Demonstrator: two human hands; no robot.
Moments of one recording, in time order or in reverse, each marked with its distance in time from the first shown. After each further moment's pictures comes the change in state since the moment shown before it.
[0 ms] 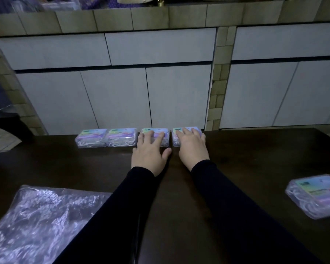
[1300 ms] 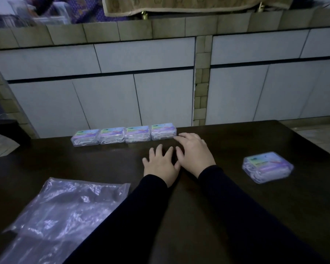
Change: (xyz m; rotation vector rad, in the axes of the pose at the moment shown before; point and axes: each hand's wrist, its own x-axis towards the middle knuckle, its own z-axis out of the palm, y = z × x) left_hand -0.076 0.080 -0.012 0.035 -0.281 0.025; right_hand -0.092 0.035 -0.046 0.138 0.128 -0.078
